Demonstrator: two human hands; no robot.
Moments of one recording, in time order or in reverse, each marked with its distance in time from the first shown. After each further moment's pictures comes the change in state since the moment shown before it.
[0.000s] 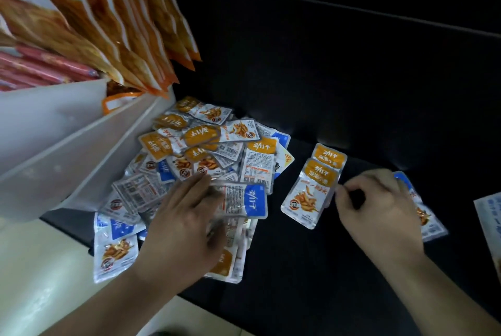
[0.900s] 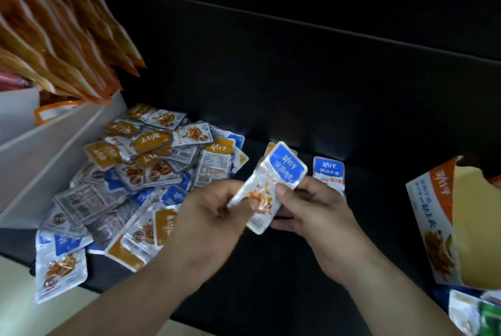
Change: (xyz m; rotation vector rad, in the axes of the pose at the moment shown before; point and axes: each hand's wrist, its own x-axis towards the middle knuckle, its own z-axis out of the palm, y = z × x) left_hand 0.038 0.123 -0.021 -1.054 -0.118 -0.329; right_hand -0.015 -0.030 -0.057 1.219 -0.535 0.555
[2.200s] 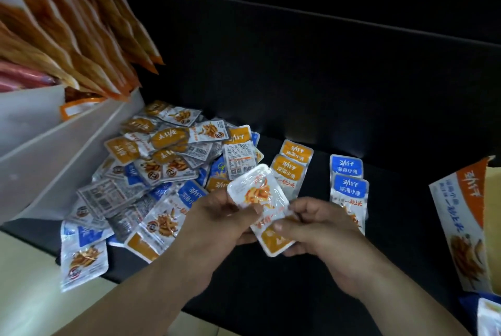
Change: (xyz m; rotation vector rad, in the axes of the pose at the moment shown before) left_hand 0.002 -0.021 -0.008 -0.333 0.044 -0.370; right_hand -0.001 0.017 0.000 -0.148 -0.140 0.159
